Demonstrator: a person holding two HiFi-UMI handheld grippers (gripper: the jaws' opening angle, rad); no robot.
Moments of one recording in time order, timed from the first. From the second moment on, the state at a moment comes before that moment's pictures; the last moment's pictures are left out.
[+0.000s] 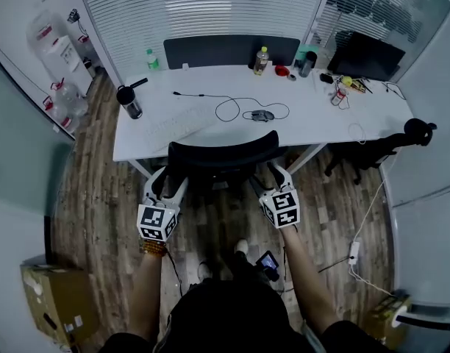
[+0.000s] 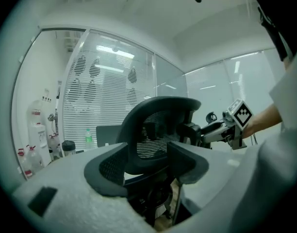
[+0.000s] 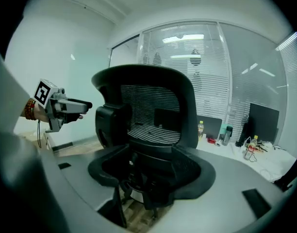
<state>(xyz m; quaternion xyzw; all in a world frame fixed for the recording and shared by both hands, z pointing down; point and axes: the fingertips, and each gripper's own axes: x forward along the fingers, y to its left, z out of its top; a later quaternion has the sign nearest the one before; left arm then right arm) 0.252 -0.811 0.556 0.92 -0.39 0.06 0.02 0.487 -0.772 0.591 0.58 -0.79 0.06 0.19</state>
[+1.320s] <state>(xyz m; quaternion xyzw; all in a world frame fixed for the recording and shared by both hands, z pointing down) 0.243 -0.641 0.548 0.92 -0.39 0.04 -0.03 0.301 -0.618 0.569 0.54 -0.83 0.05 0.14</state>
